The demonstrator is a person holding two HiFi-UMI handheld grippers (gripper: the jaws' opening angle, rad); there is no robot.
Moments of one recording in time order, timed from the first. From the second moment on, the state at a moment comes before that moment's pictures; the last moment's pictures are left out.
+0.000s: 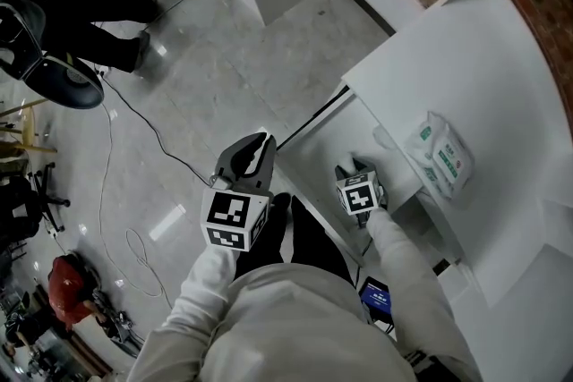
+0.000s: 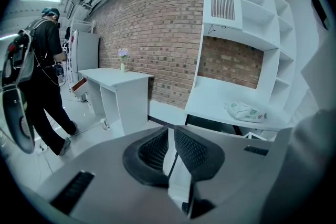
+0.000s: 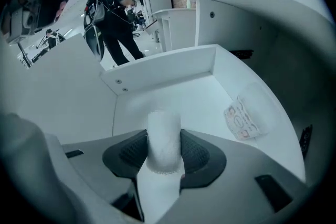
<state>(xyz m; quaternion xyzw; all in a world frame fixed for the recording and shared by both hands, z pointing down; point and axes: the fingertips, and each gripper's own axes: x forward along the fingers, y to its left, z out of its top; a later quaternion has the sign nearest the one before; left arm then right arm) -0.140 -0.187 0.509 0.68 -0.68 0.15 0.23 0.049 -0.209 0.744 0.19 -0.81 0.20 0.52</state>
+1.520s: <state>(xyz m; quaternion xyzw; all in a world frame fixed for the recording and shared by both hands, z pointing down) -0.141 -0.166 0.514 0.67 -0.69 0.14 0.24 0.051 -0.207 0.745 0.21 -0.80 0.19 0.53</state>
